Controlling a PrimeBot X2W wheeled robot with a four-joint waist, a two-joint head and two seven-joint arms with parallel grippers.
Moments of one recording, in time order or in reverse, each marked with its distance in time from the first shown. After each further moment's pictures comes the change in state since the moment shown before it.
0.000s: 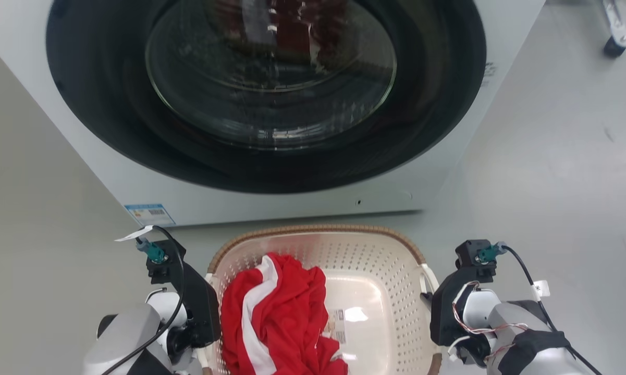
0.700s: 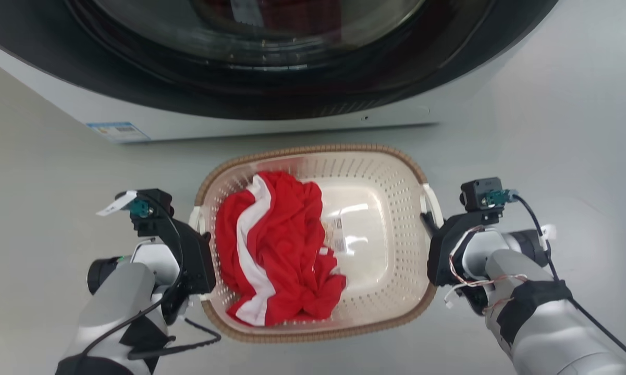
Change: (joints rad) left arm -0.099 0.011 -0.001 -0.019 0.046 0.001 -0.221; right arm -0.131 -0.014 0.019 -0.045 -0.064 -0.035 -0.204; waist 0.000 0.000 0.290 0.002
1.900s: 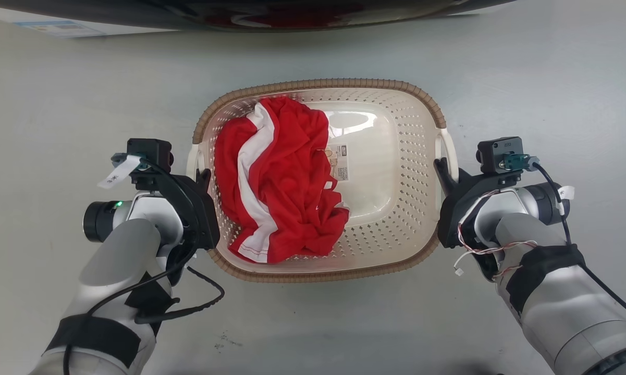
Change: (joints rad) left arm -0.150 -0.021 -0.029 0.048 0.055 0.006 -0.183; right arm -0.126 -0.024 0.031 0.045 -0.046 -0.008 -0.158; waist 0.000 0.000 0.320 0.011
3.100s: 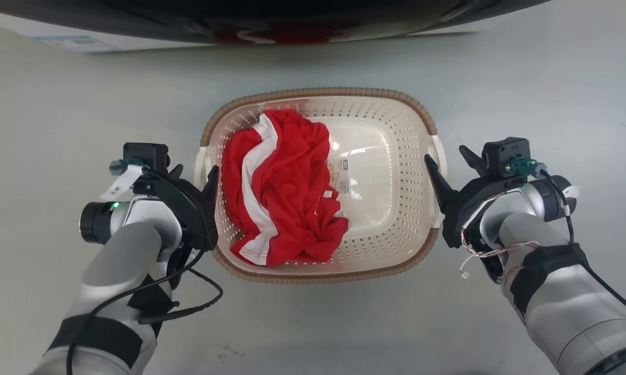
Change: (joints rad) left arm -0.018 -0.012 -0.024 0.061 0.007 0.000 -0.099; right arm -0.015 -0.008 0.032 0.026 -0.021 0.025 -0.119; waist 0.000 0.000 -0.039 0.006
